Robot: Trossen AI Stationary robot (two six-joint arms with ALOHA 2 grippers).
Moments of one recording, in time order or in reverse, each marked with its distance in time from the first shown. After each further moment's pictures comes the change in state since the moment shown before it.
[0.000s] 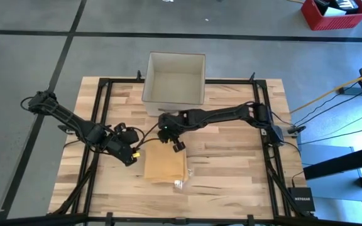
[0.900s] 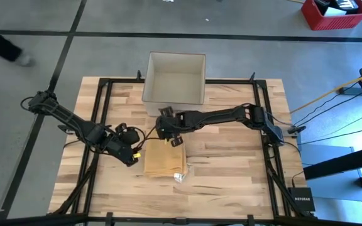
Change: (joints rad) left arm 0.000 0.004 0.000 0.041 -0.023 0.000; right arm 0.017 0.057 0.059 -0.051 0.335 -0.004
